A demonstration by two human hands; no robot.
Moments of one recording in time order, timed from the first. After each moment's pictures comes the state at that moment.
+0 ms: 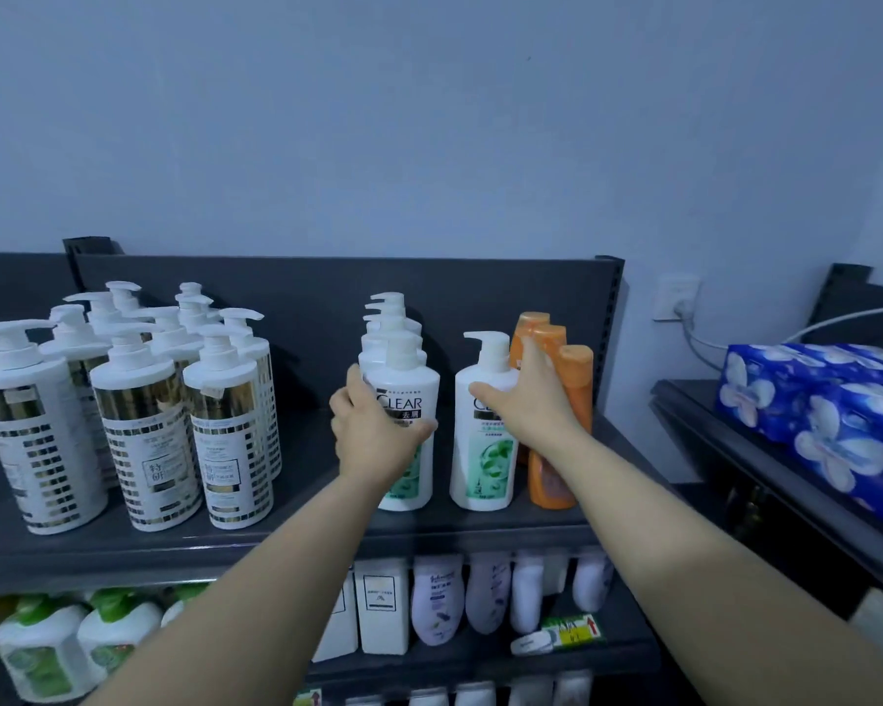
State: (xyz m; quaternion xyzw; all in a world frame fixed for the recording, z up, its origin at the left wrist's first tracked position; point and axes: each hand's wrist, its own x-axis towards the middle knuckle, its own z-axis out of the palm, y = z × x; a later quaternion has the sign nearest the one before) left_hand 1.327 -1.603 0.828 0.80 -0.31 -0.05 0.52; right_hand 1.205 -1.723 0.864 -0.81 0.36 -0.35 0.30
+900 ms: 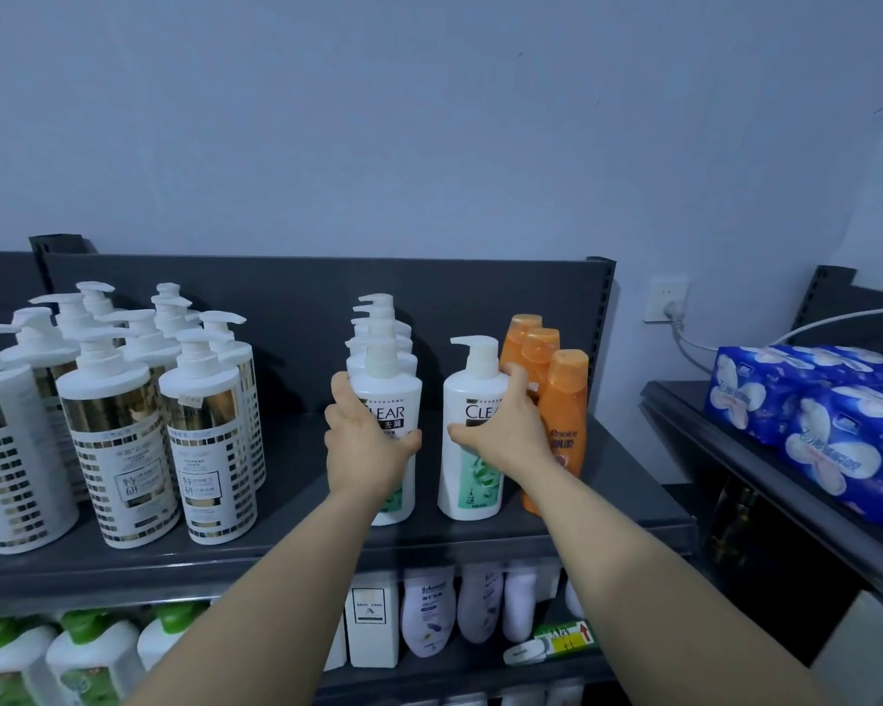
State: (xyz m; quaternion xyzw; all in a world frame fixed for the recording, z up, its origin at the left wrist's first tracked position) left_hand 1.338 -1.620 0.812 0.80 -0.30 0.00 0.51; right_hand 1.220 -1.728 0.827 -0.80 0.38 -0.35 0.31
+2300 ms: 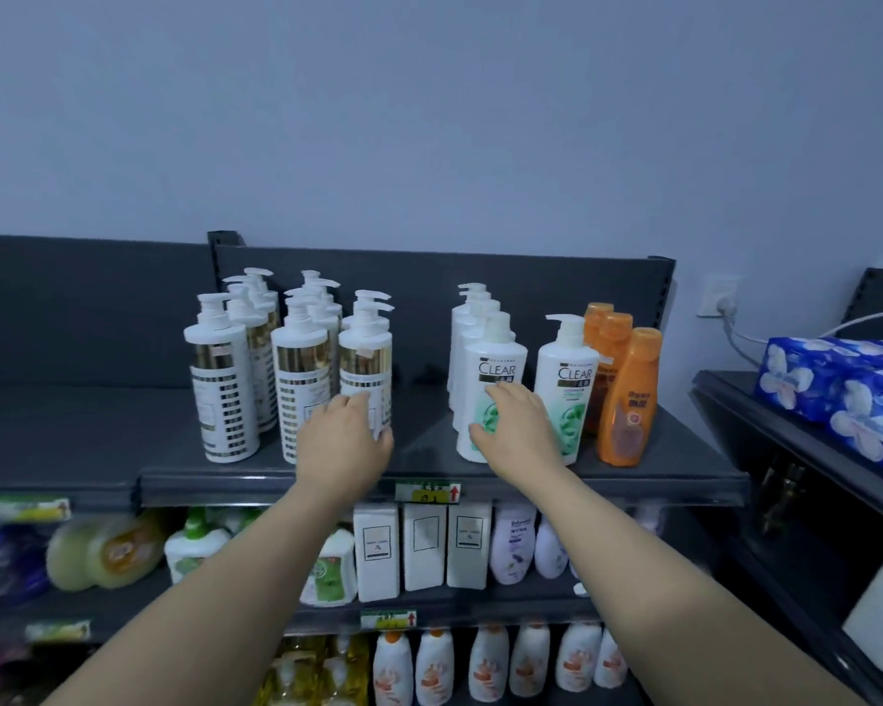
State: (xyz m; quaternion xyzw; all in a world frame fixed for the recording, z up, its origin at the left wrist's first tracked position) left_hand 1.388 -1.414 0.822 0.88 -0.38 0.14 0.25; right_hand 1.247 -1.558 0.824 -0.90 0.32 -0.29 0.10
